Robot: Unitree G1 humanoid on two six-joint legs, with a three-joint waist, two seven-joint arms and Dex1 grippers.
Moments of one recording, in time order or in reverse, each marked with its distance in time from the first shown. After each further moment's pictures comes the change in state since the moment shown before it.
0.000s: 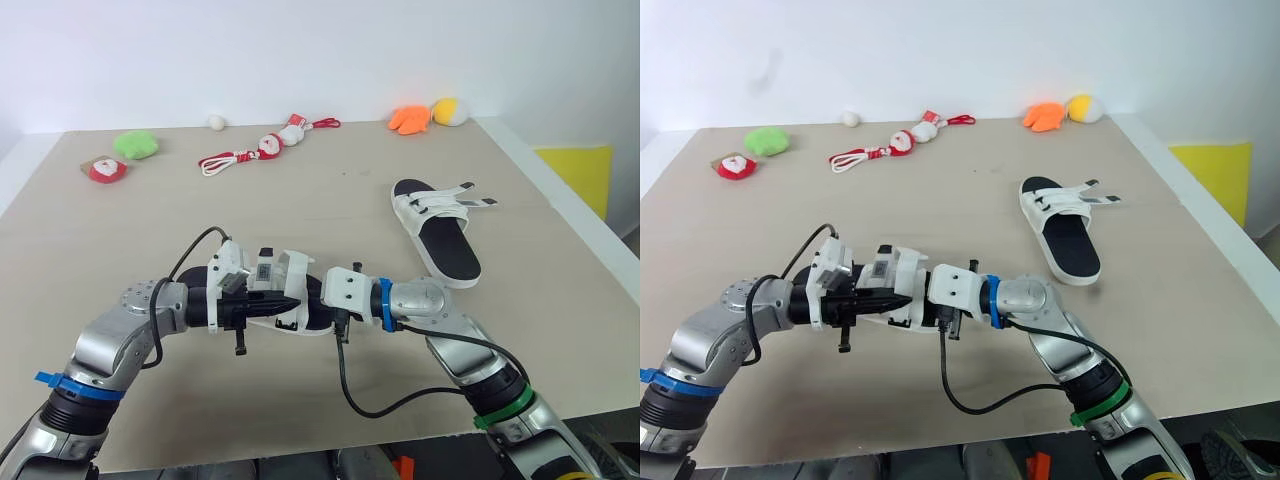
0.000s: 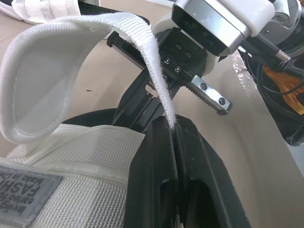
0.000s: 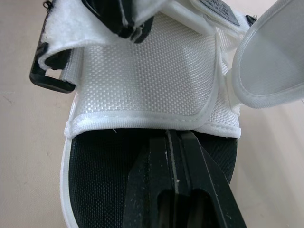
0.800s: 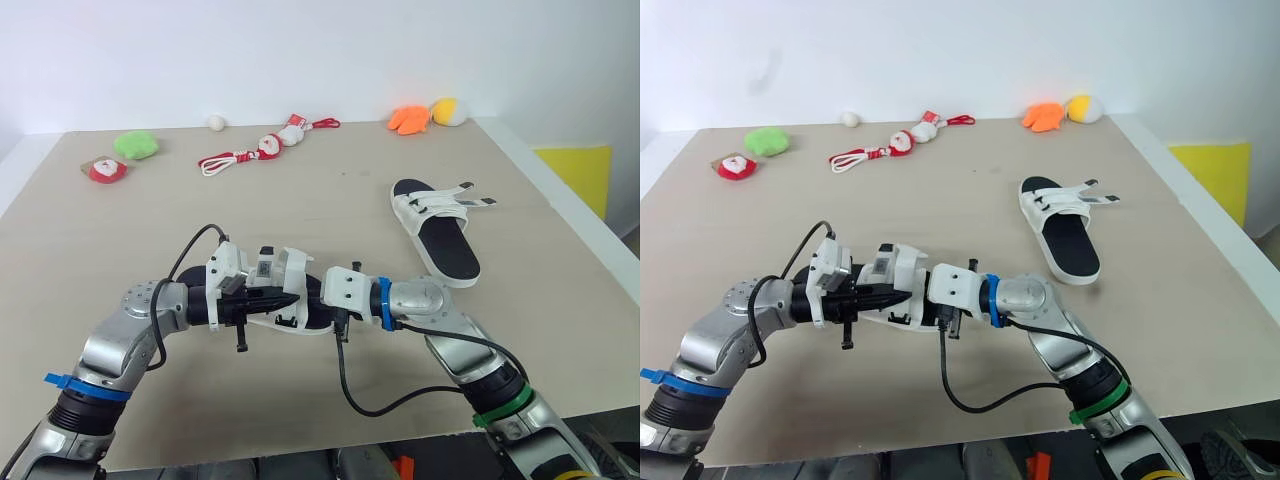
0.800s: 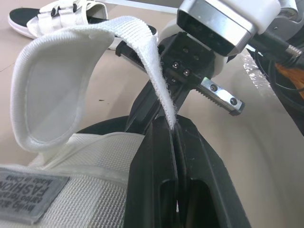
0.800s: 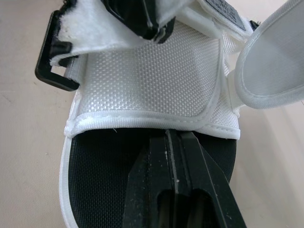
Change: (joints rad) left arm -0.002 -0.040 0.000 0.067 0.069 -0.138 -0.021; right arm -0.012 0.001 0.001 0.020 0.000 -0.015 0.003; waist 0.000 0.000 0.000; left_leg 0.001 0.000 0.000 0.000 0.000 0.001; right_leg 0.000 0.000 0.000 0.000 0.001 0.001
